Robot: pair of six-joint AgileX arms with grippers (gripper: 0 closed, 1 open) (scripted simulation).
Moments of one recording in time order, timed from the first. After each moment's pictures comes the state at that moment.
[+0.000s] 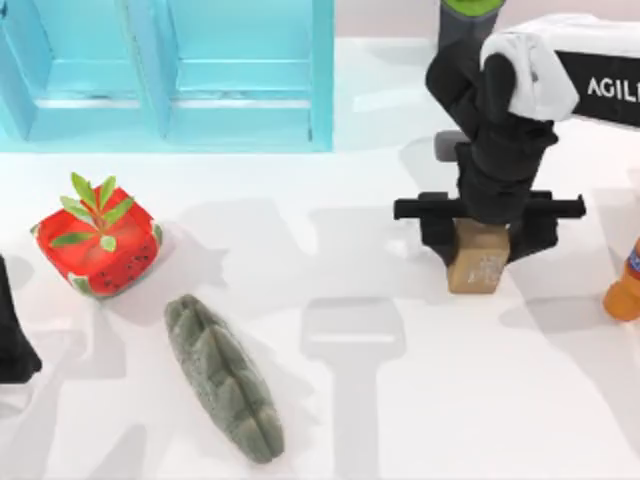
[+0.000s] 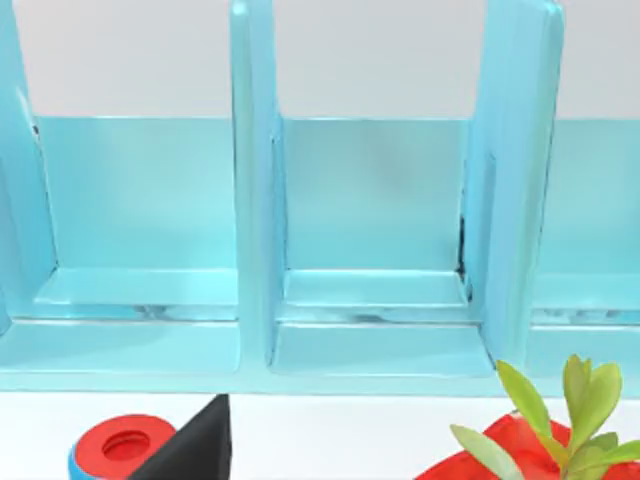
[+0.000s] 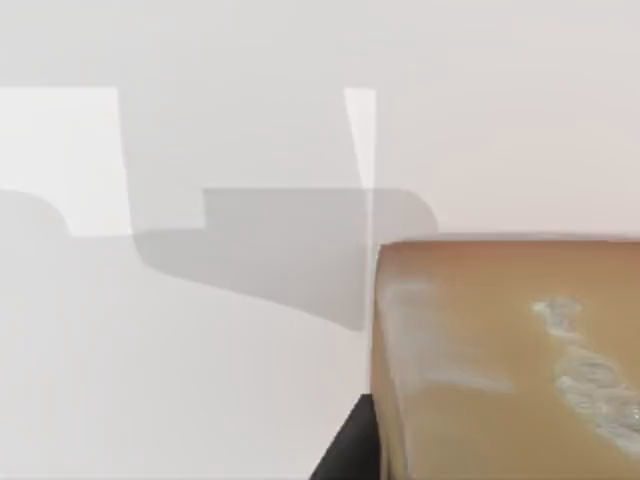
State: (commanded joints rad) left arm 0.00 0.00 0.00 0.00 0.00 0.00; right arm 0.43 2.21 1.65 -1.01 0.00 0.45
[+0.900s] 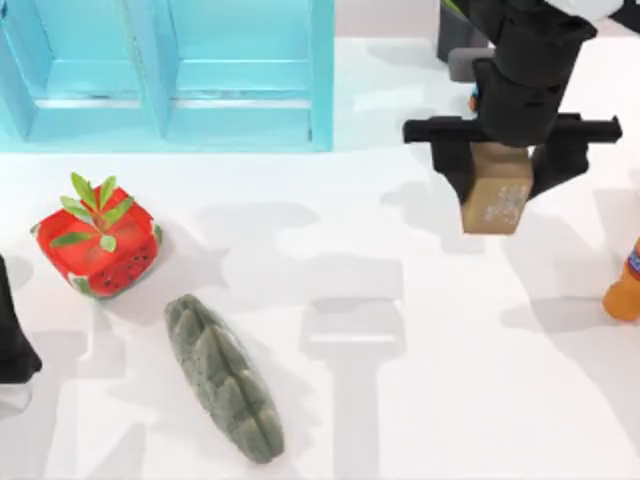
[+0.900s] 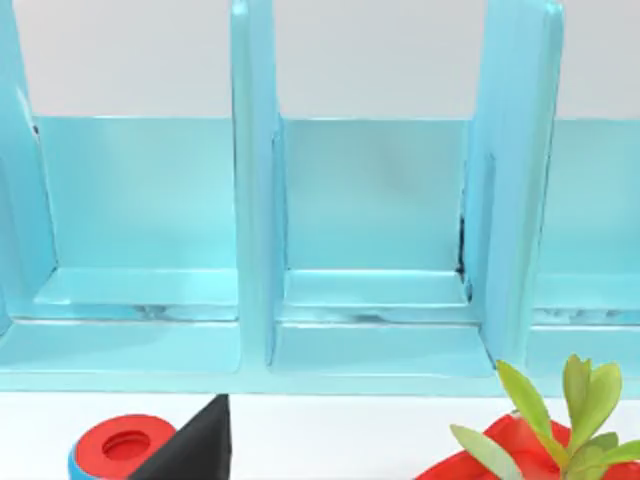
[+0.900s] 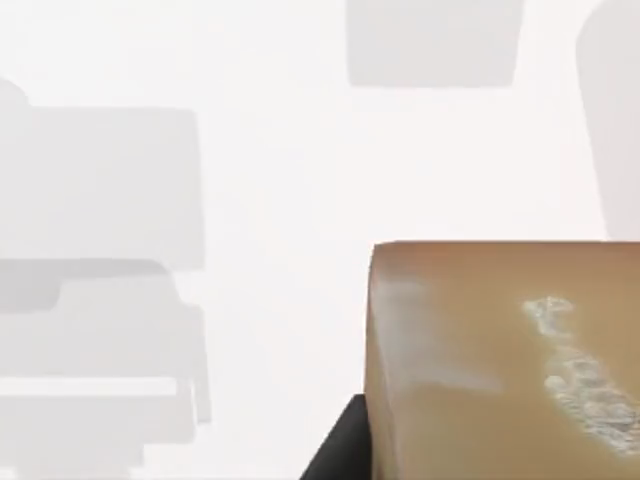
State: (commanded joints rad) left arm 0.00 0.00 0.00 0.00 0.00 0.00; right arm 0.43 2.16 1.95 -1.37 0.00 0.45
